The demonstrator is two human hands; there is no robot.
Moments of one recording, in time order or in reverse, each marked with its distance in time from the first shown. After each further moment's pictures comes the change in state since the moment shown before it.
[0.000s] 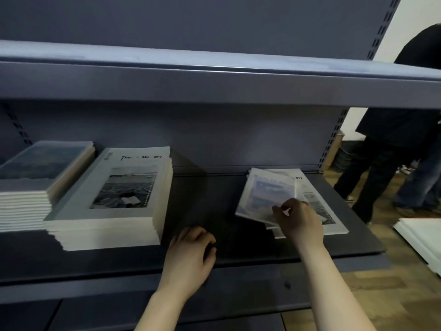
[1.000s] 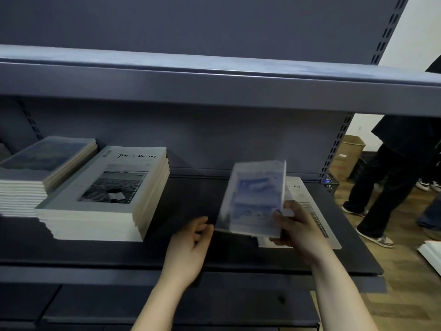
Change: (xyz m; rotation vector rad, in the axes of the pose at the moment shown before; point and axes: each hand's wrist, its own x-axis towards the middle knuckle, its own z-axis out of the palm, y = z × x) left_hand 0.023 0.056 0.007 -0.600 0.126 -0.442; right_hand 0.017 0.033 -0.034 0.991 -0.537 0.077
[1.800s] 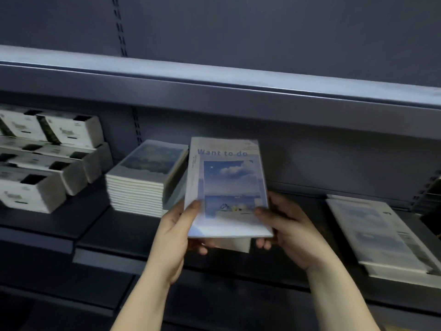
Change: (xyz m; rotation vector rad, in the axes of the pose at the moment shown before) left_hand -0.004 -0.036 -0.235 -0.675 0.122 -0.040; right_hand -0.038 -0.054 0.257 0.059 -0.481 -0.171
